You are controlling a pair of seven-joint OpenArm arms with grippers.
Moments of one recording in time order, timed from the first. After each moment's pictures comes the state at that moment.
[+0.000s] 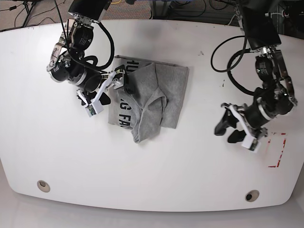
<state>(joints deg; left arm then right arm) -10.8 -15.1 -17.7 96.0 -39.6 -41.9 63.0 -3.4 -2.6 21.9 105.0 36.6 40.0 -75.3</state>
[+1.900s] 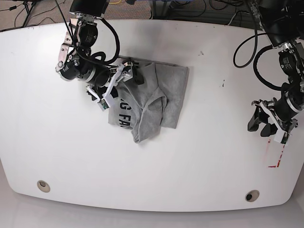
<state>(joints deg) -7.9 -22.2 -26.3 95.2 -40.7 -41.9 64.3 -5.8 -1.2 15.4 102.9 34.2 40.0 -73.8</state>
